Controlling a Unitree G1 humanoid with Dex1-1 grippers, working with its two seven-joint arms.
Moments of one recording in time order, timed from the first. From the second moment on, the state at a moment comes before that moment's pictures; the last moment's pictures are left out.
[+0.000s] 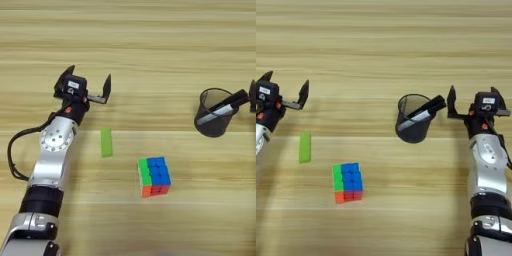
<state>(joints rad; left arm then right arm) -0.23 0.17 0.03 0.20 -0.08 -0.10 -0.21 -0.32 -0.31 -0.28 0.56 0.15 -0.36 0.13</state>
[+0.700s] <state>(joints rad) 0.07 0.28 -0.06 -0.37 -0.08 0.61 -0.28 -0.32 -0.30 -0.27 0.55 0.15 -0.35 0.12</state>
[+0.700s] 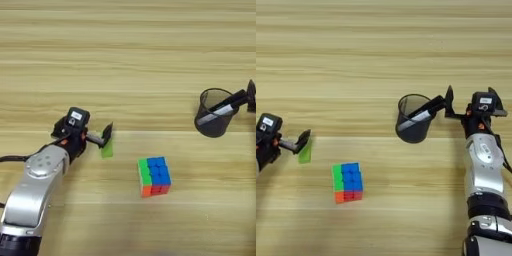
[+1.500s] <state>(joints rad) 0.18 0.32 -0.17 -0.41 -0.11 0.60 -0.40 -0.32 -0.29 -0.27 0.54 0.15 -0.34 0.12</state>
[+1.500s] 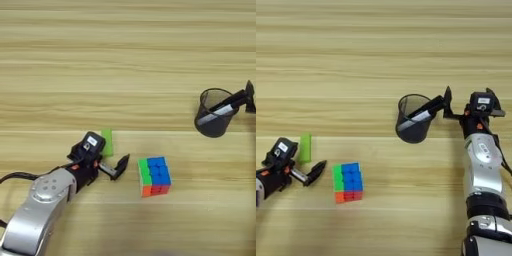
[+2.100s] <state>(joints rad) 0.17 0.33 -0.17 -0.36 -0.07 0.58 -0.38 -0.32 -0.28 -0.26 0.50 0.15 -0.33 0.12</state>
